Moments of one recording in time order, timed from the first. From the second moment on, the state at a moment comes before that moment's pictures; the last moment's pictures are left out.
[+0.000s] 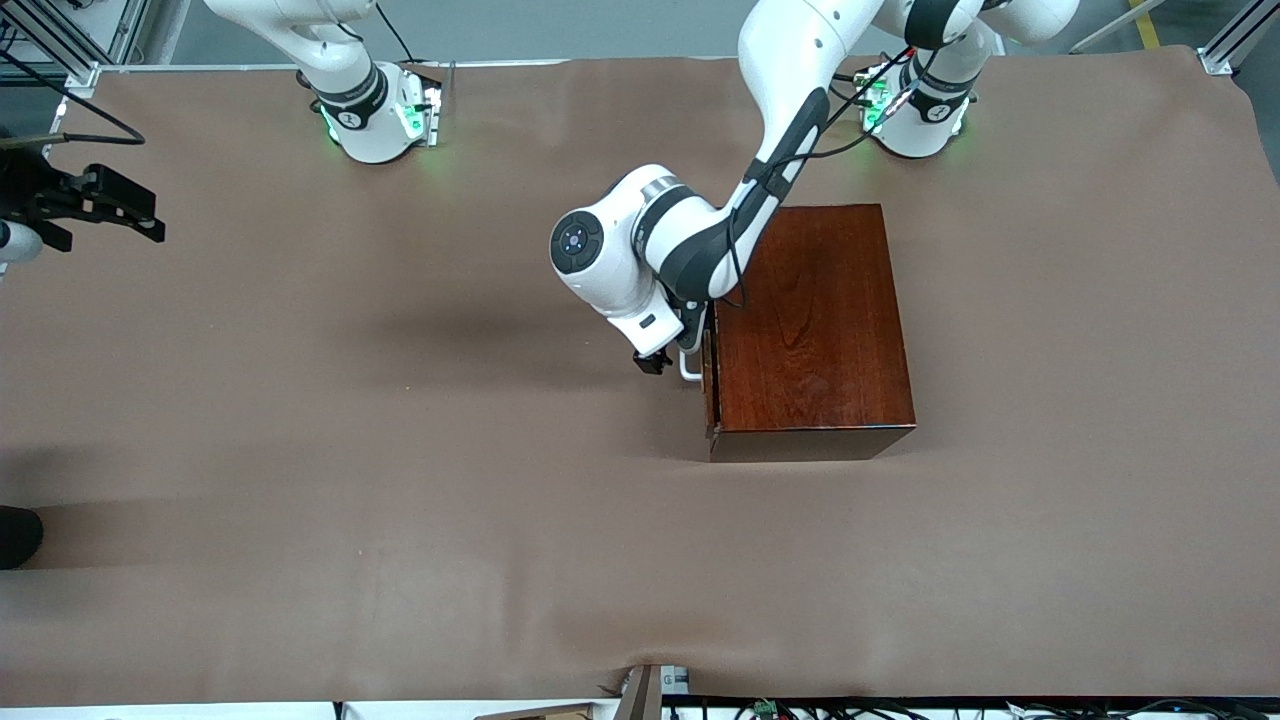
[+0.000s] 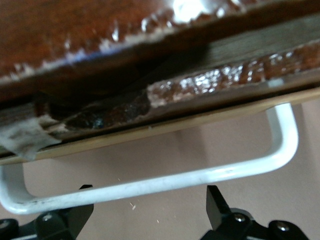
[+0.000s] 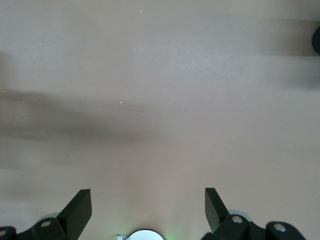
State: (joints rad) left arm -0.94 0.83 0.13 -1.21 0.06 1.74 -2.21; right arm -0.01 0.00 0.01 -1.49 0.00 1.40 -0.11
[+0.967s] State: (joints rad) left arm -0.93 0.66 0.15 -1.20 0.09 1.70 -1.89; right arm -0.01 0.00 0.00 -1.48 0.00 1.40 -0.11
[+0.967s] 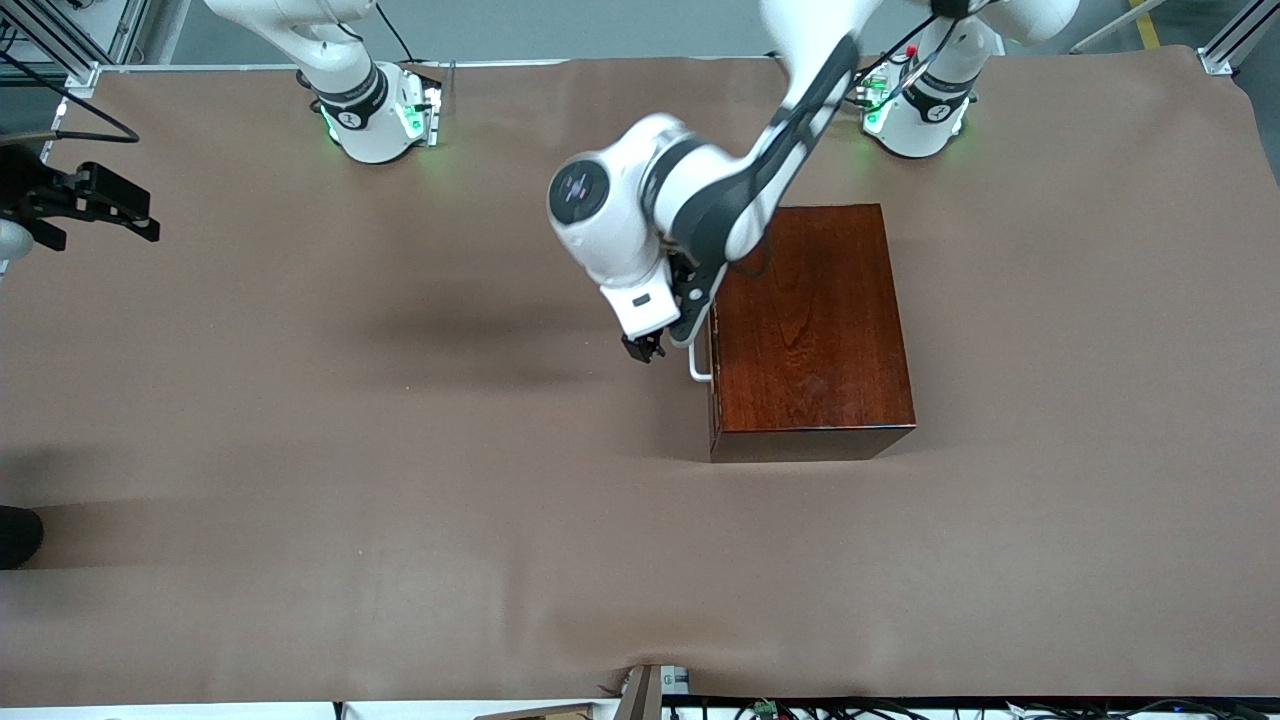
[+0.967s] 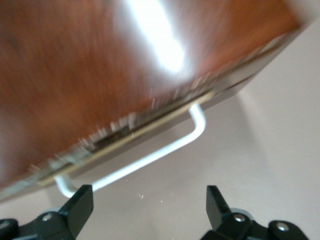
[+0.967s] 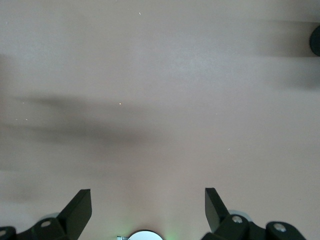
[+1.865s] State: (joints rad) left arm -0.55 0.36 0.16 -1.25 0.10 1.54 -1.21; right arm -0.01 0.00 0.00 -1.48 0.00 1.40 -0.11
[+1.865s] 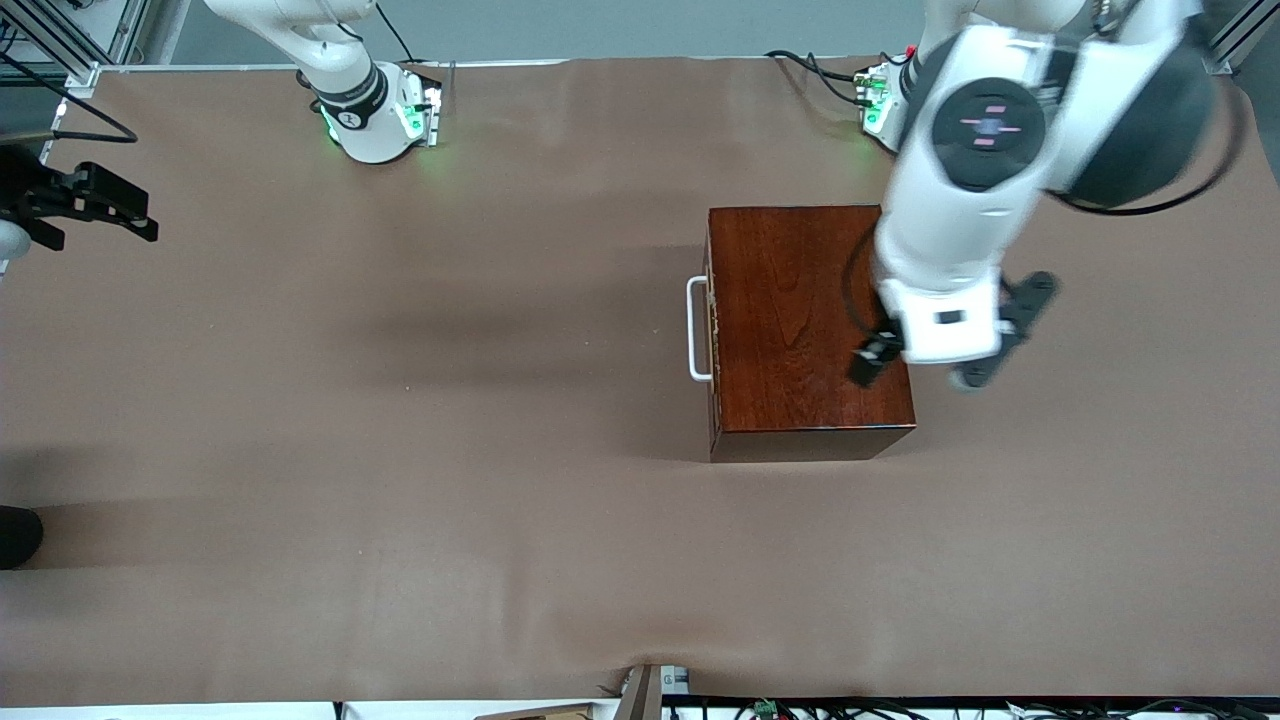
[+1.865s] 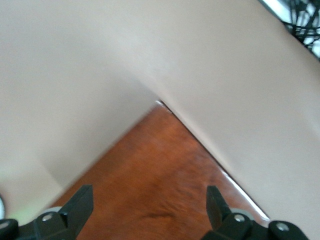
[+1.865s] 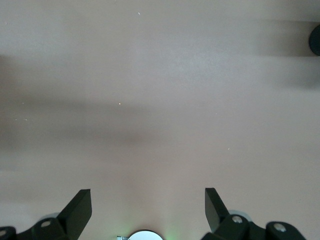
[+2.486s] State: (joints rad) left arm -0.33 0.21 0.15 -1.27 0.10 1.45 -0.73; right arm -0.01 0.00 0.00 -1.48 0.00 1.40 -0.11
